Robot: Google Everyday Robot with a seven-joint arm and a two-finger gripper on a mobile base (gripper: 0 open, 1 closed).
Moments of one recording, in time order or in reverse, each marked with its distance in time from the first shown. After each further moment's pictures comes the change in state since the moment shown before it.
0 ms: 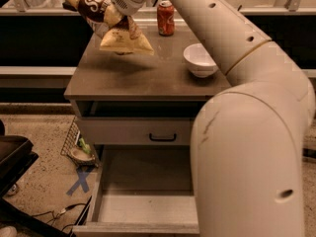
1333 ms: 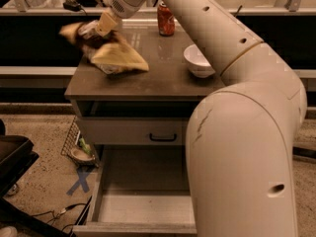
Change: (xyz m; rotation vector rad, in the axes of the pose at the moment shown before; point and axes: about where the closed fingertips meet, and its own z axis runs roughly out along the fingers) arm 0.001 0.002 0.017 -0.013 0.004 0.003
